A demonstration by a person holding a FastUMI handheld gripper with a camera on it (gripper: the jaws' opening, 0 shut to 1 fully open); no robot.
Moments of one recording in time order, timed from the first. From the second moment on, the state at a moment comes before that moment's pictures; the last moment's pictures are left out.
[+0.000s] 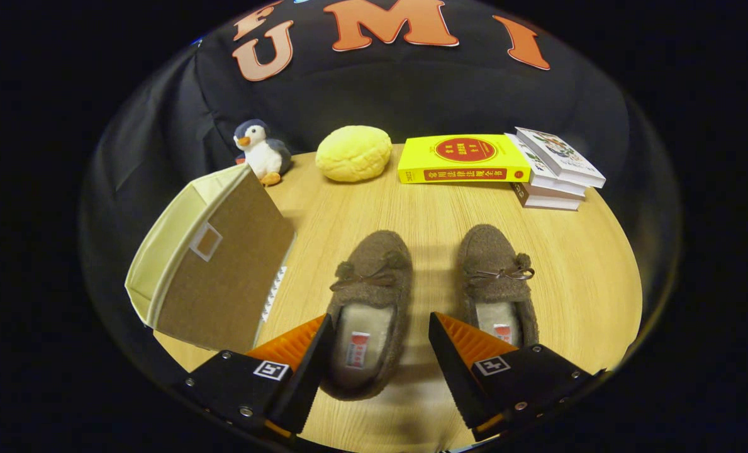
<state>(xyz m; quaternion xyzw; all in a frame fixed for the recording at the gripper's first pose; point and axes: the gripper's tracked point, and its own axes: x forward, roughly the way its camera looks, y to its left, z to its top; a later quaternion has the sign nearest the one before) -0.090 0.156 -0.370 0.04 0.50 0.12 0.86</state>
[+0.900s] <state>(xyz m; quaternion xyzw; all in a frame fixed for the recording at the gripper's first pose) -0.062 0.162 -0.428 0.13 0.57 0.07 0.81</state>
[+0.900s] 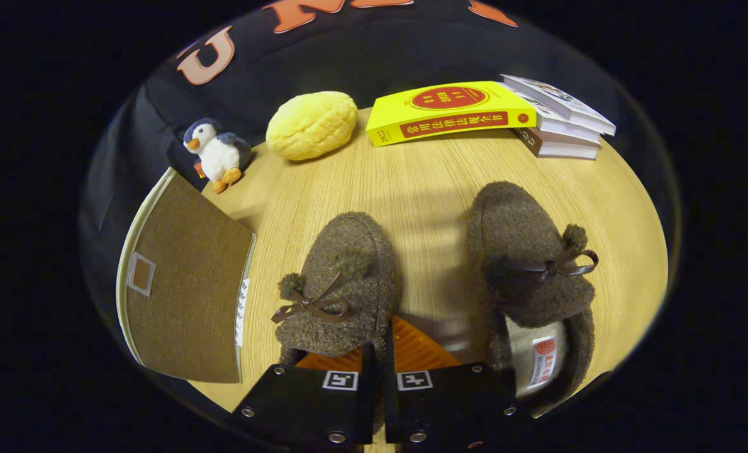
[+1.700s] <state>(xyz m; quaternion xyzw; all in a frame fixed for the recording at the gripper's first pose) -0.041 0.250 -0.242 0.17 0.49 0.12 0.85</state>
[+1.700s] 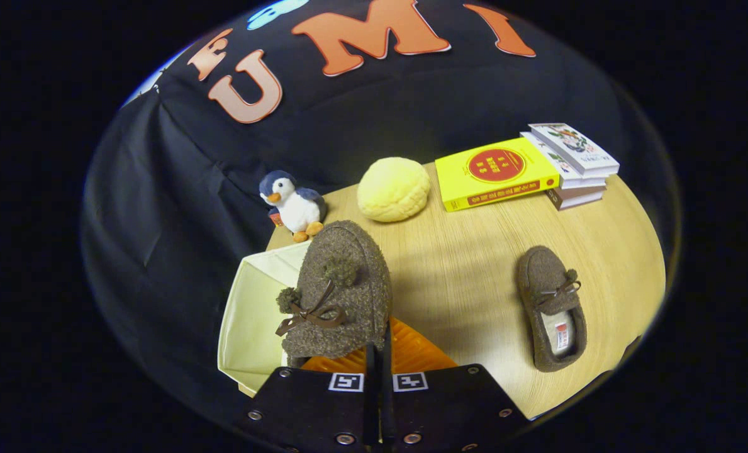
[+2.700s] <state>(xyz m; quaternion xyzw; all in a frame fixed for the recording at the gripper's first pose) -0.051 0.448 -0.301 0.15 0.59 0.16 0.78</state>
